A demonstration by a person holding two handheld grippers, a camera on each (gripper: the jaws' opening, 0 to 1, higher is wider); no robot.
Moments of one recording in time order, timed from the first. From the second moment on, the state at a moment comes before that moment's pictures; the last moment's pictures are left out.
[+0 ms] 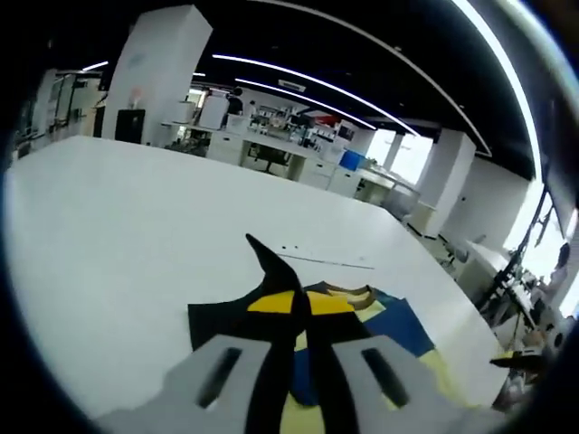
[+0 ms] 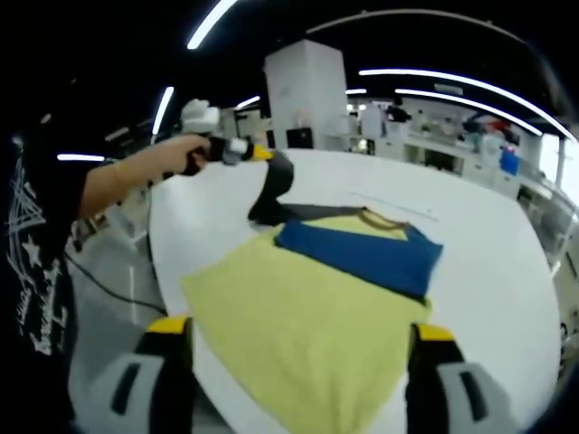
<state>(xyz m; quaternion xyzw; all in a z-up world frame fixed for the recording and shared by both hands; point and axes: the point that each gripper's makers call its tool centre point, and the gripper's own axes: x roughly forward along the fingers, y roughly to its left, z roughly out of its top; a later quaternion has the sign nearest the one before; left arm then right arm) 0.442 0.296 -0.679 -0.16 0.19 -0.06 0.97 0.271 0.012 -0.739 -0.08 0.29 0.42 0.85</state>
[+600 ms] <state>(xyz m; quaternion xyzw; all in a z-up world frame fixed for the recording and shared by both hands) 0.467 0.214 -0.671 -0.16 0.18 -0.13 0.96 0.270 0.007 -0.741 -0.08 0.29 0.42 0.85</state>
